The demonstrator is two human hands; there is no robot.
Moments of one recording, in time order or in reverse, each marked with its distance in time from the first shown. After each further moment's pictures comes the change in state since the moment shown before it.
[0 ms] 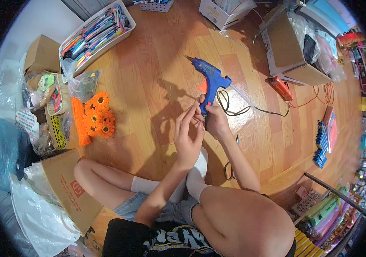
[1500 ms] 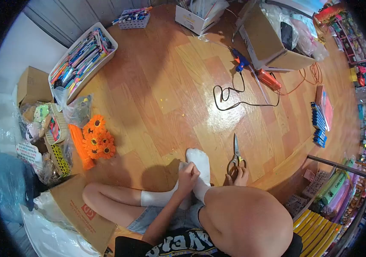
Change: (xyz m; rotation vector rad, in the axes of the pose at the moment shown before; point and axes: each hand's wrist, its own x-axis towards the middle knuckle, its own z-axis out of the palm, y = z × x) left_hand -0.108 -0.053 -0.043 0.047 -0.571 -0.312; right_hand -0.278 0.102 -0.073 -1.942 0.989 -0.164
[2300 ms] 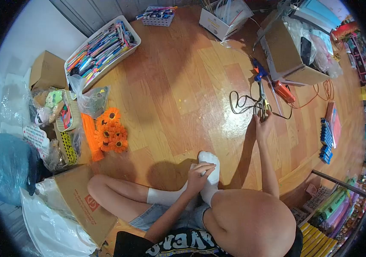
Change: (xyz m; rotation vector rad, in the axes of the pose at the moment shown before) left_hand 0.008 -0.002 0.003 -0.079 0.072 0.071; right_hand 0.266 -0.003 0.041 0.289 0.159 0.129
